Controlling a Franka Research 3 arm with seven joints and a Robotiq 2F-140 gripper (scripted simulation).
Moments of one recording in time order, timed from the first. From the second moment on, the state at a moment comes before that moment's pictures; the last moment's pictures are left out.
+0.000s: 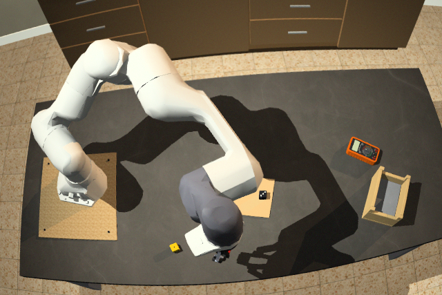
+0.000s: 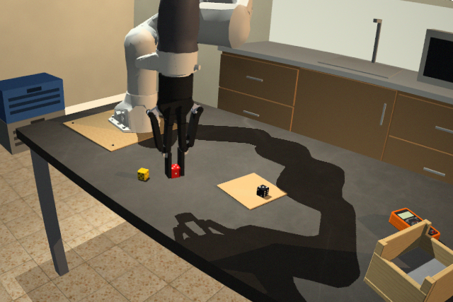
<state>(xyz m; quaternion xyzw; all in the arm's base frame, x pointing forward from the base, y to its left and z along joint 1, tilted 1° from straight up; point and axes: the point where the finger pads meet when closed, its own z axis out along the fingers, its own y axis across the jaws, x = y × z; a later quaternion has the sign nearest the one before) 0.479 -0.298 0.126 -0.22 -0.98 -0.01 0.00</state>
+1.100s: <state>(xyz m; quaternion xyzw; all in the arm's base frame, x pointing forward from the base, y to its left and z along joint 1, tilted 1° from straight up) 0.487 -0.269 0.106 -0.05 -0.98 -0.11 -0.13</state>
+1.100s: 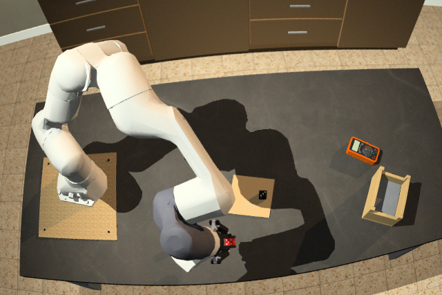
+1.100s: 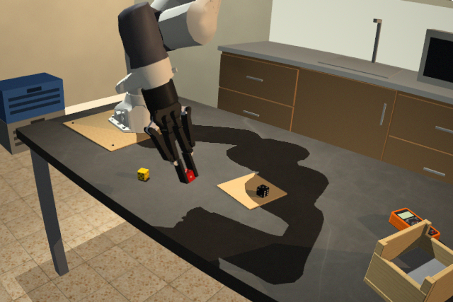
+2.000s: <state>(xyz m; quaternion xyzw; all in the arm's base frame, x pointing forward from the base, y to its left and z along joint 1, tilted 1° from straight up) 0.495 -0.266 0.110 -0.04 -0.93 -0.13 -0.35</state>
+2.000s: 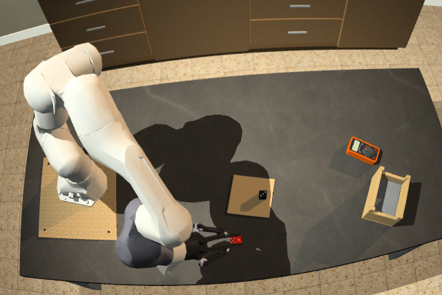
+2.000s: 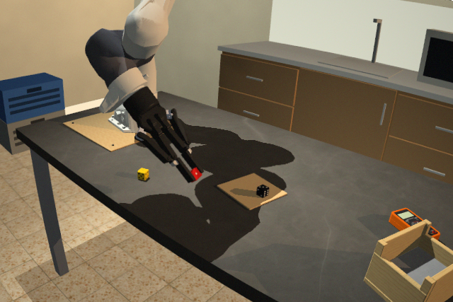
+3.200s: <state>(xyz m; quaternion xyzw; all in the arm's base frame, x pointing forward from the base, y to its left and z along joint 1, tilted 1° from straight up) 0.456 -0.300 0.109 -0.05 -0.86 -0.01 -0.51</state>
